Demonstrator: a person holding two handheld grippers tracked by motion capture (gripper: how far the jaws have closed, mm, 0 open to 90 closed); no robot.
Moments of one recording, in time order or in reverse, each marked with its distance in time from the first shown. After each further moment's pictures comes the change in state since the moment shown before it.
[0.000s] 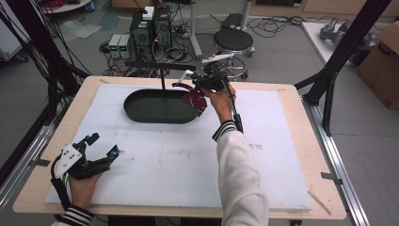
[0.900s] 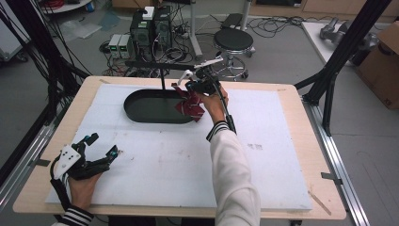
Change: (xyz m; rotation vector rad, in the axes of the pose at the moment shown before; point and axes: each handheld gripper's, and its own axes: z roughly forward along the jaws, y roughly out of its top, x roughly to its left) left arm 0.000 -0.001 -0.001 -0.019 0.004 -0.007; right arm 0.000 -0.011 0.035 0.048 0.009 0.010
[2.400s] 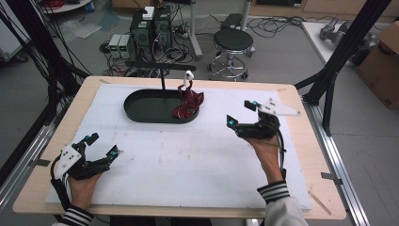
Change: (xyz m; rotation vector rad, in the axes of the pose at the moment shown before) left arm 0.000 0.000 0.001 0.010 0.001 0.010; right arm 0.016 -0.132 -0.191 -0.414 -0.020 -0.036
